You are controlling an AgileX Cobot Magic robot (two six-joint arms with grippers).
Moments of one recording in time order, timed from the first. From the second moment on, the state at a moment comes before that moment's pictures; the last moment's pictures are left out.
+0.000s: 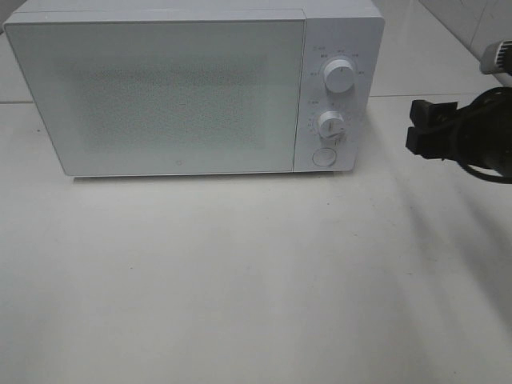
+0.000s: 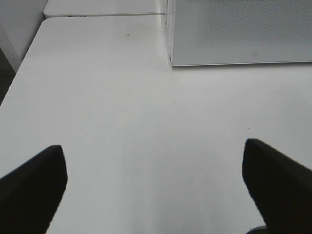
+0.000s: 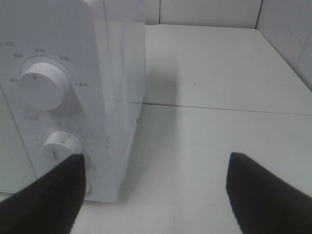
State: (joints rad) left arm -0.03 0.00 -0.50 -0.01 1.04 0.01; right arm 0.32 1.40 -0.35 0.34 -0.84 -0.25
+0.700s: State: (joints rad) left arm -0.03 0.00 -0.50 -0.01 1.04 0.01; right arm 0.69 1.64 -0.35 0.67 -1.05 -0.27
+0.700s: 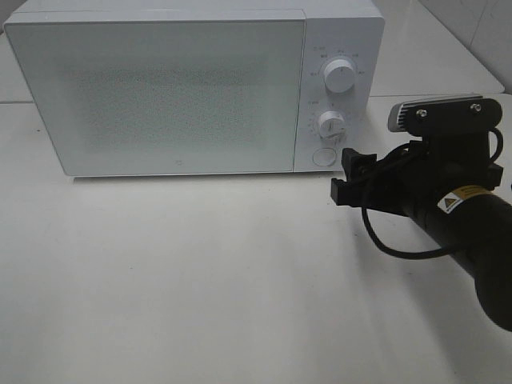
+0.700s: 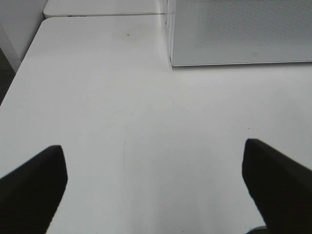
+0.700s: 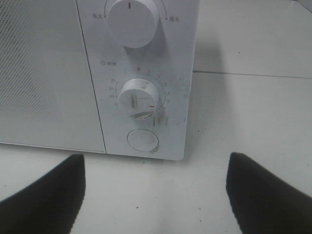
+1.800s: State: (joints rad) left arm -0.03 0.00 -0.50 -0.01 1.04 0.01; right arm 0.73 1.66 -0.35 0.72 -1.07 0.55
